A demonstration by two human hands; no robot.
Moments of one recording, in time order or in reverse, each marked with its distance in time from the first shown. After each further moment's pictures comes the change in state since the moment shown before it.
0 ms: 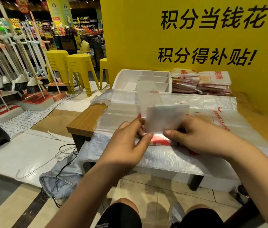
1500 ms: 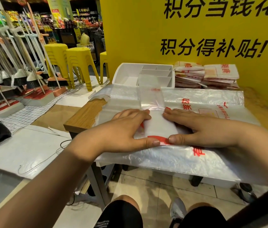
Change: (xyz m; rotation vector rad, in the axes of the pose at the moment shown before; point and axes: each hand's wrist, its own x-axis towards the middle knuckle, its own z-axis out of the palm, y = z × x) left_hand 0.056 -0.026 -0.025 0.481 -0.522 0.104; right_hand 0.036 0.043 -0.013 -0.379 -0.282 -0.106
